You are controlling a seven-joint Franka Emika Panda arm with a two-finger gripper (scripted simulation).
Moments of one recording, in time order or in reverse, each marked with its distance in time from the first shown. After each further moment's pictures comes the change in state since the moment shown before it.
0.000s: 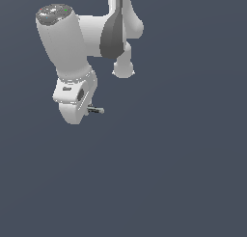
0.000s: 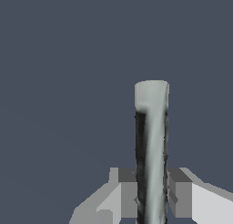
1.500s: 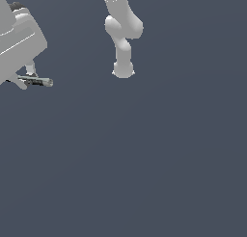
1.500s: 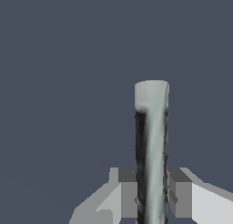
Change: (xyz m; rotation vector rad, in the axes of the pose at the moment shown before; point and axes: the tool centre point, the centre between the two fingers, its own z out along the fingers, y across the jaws) arm -0.088 0.067 -0.165 0.000 -0.003 0.003
